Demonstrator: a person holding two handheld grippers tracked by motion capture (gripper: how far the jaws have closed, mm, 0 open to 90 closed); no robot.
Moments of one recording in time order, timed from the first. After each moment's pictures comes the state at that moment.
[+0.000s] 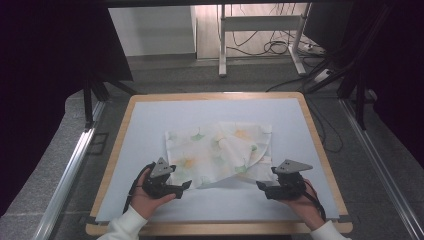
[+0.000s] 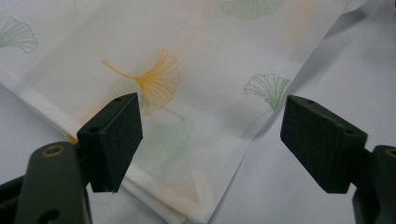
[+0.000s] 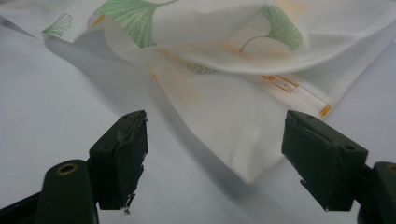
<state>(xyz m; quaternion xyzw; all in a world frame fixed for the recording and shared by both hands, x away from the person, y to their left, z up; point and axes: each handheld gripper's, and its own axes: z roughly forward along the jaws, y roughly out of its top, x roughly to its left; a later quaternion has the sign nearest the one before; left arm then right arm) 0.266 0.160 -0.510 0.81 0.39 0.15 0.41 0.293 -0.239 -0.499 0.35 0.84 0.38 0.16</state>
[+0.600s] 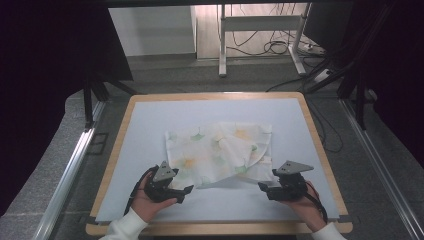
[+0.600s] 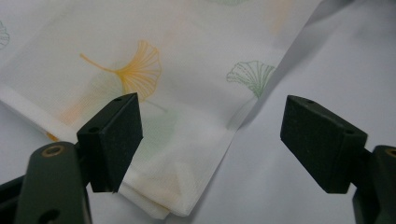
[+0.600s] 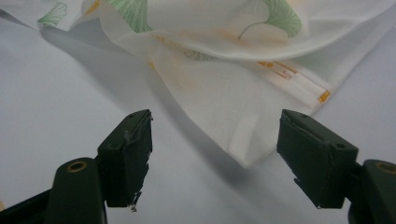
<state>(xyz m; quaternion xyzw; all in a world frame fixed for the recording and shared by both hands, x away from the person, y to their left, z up) 0.260 0.154 -0.513 0.83 0.37 0.14 0.40 0.290 -0.243 -0.501 0.36 0.84 0.37 0.16</state>
